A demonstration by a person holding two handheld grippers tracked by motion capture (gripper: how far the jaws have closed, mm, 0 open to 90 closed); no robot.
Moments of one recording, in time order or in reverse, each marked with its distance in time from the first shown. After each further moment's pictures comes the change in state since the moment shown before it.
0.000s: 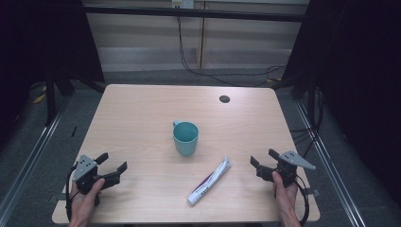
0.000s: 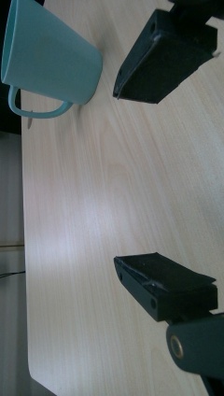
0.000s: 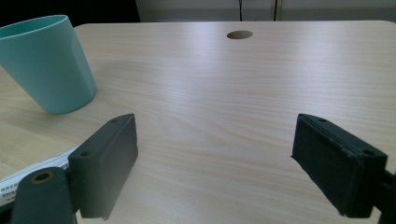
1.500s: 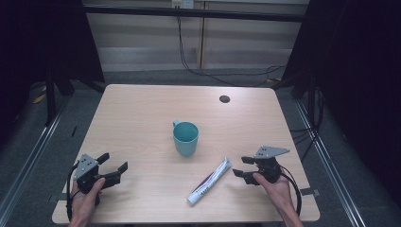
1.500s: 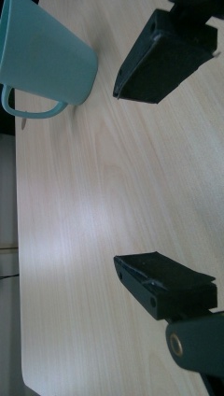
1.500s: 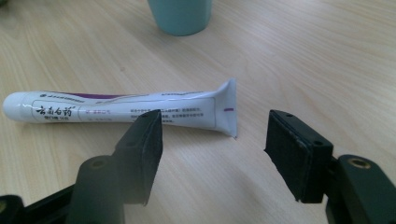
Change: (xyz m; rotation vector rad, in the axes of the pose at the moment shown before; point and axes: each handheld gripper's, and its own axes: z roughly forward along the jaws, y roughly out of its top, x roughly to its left) left arm 0.000 0.001 0.003 0.023 -0.005 0.002; right arm 0.039 0.028 0.020 0.343 0.379 -0.265
